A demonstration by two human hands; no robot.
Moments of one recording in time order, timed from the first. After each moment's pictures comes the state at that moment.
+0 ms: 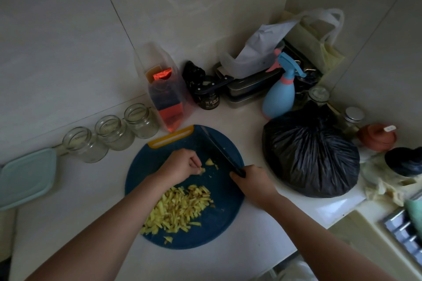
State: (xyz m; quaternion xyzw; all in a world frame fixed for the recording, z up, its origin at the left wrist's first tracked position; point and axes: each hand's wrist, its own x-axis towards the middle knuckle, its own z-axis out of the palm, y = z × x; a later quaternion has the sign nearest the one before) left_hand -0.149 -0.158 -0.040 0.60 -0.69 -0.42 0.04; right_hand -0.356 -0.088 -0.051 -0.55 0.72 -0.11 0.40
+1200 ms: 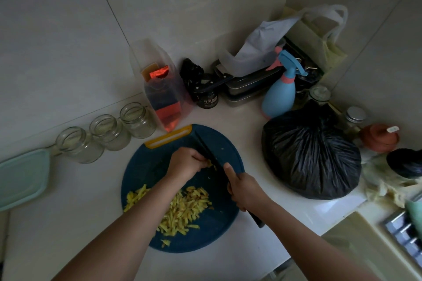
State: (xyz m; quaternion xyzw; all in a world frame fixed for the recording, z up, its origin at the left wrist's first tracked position) left_hand -0.177 -0.157 -0.043 0.69 -0.56 -0.44 0.13; right_hand -0.333 -0.081 -0.050 -0.43 0.69 -0.18 0.55
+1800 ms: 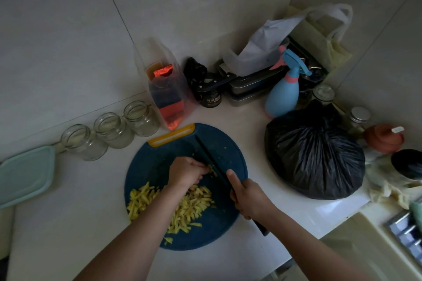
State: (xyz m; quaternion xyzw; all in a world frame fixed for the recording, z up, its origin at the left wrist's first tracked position) left_hand -0.175 -0.135 -0.052 0.73 -0.44 -0.50 0.19; right_hand -0.333 -0.060 -0.039 -0.41 0.67 -0.19 0.59
